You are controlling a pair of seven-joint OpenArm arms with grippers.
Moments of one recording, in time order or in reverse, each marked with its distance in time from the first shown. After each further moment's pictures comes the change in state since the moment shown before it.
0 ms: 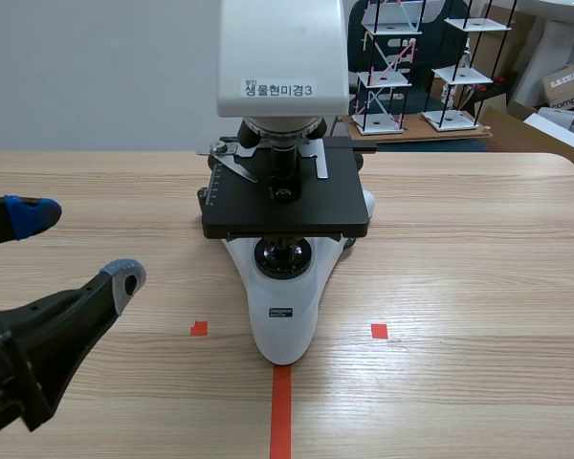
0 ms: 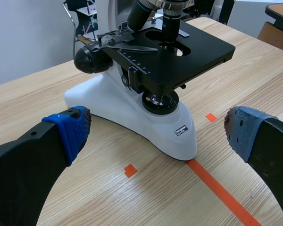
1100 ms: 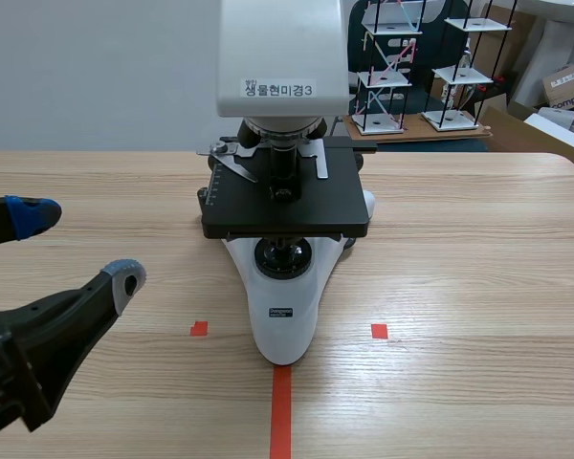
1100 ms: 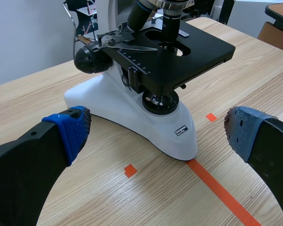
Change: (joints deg) left arm 0.0 0.0 0.0 0.0 0.0 0.0 0.0; right arm 49.8 34.7 -10.2 -10.4 35.2 -5.9 -28.0
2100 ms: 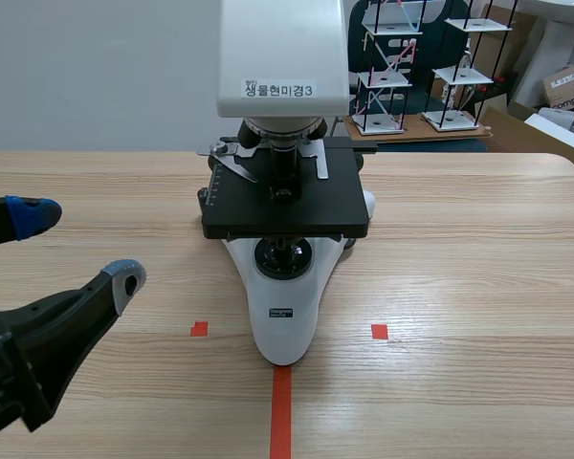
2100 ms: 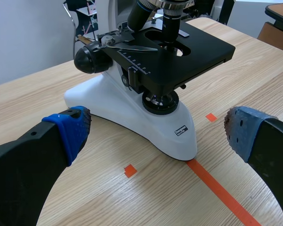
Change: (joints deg) left arm 0.0 0.0 0.0 0.0 0.0 0.0 0.0; right arm 56.4 -21.2 -57.8 -30.3 -0.2 0.2 -7.1
